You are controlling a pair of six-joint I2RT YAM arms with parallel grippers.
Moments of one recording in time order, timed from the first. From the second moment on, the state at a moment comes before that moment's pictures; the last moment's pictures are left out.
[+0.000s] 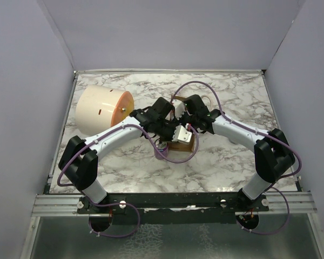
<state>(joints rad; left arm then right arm) -0.76 1.61 1.27 -0.65 0.66 1.00 0.64 1.66 1.16 -0.37 -0.30 -0.16</state>
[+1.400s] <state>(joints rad) -0.77 1.60 1.26 -0.69 0.68 1.10 0.64 1.65 1.27 -0.53 -0.31 -0.20</state>
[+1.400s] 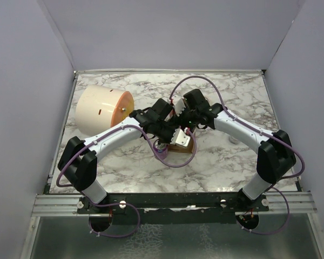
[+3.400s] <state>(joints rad) -0.67 1.21 0.95 -0.72 0.41 0.78 0.17 1.16 1.31 -0.56 -0.59 -0.32</state>
